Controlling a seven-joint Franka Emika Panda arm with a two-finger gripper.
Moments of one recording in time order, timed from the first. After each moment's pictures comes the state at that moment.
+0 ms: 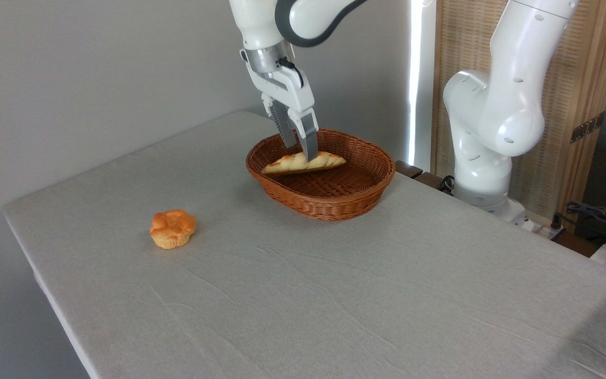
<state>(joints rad) -0.48 -0.40 -0.26 -2.37 -0.18 1.84 0.28</state>
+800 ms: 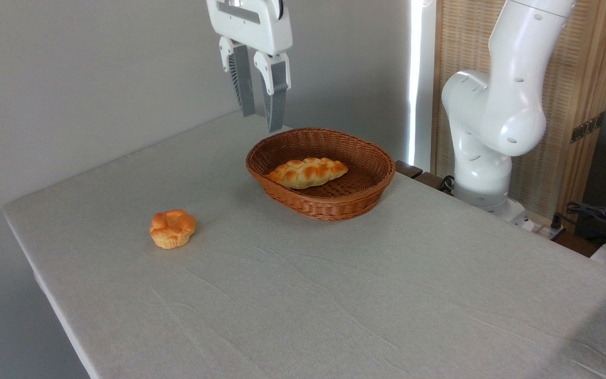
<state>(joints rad) -0.44 -0.37 0.03 -1.99 0.01 1.68 0.46</state>
